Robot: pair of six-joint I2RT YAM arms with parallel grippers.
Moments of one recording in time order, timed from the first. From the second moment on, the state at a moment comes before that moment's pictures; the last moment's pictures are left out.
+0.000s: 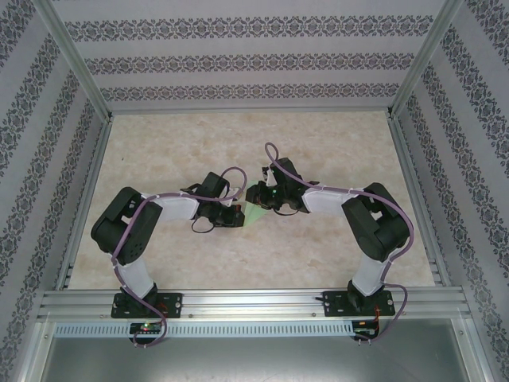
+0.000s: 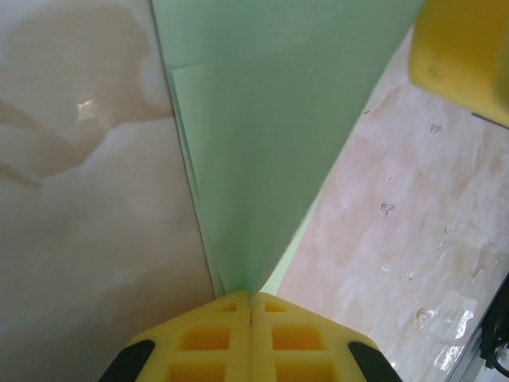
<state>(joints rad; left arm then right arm) -0.55 1.77 0.85 -0.18 0.59 -0.48 0.60 1.79 0.93 0.06 -0.49 0.84</state>
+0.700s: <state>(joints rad) -0.55 1.77 0.86 -0.19 0.60 -0.48 0.58 1.84 0.94 0.06 -0.47 0.85</state>
